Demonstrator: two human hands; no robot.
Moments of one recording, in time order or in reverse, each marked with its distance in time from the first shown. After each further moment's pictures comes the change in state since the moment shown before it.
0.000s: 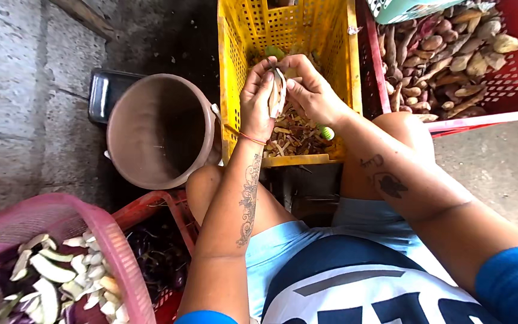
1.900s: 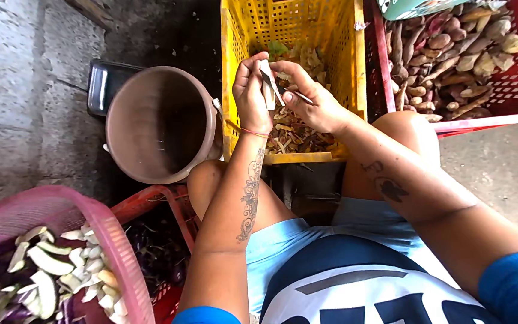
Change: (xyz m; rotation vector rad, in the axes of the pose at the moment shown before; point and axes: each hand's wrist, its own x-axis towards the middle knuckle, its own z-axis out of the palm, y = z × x) left_hand 0.005 0.000 0.001 0.047 0.219 0.160; right_hand -0.007 0.002 0.006 -0.295 -0.126 -0.046
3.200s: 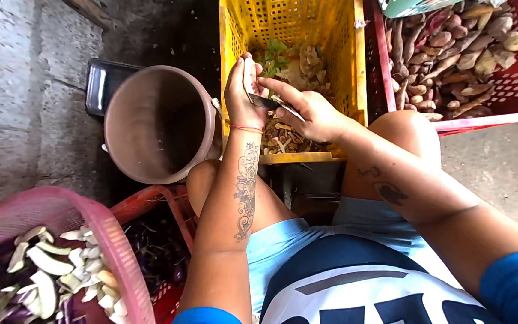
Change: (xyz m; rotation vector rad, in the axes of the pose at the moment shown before) left_hand 0.013 0.014 -0.004 -0.242 0.216 -0.355; right_hand -0.005 -0.003 0.009 -0.232 -0.055 -0.128
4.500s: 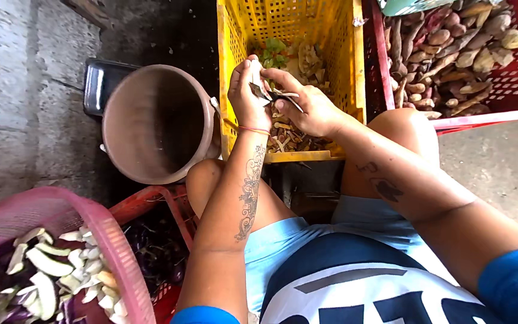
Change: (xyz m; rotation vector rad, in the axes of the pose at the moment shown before) left_hand -0.006 -0.017 0.003 0.128 0.014 0.206; right_hand 0.004 0.004 0.000 -0.003 0.016 0.086
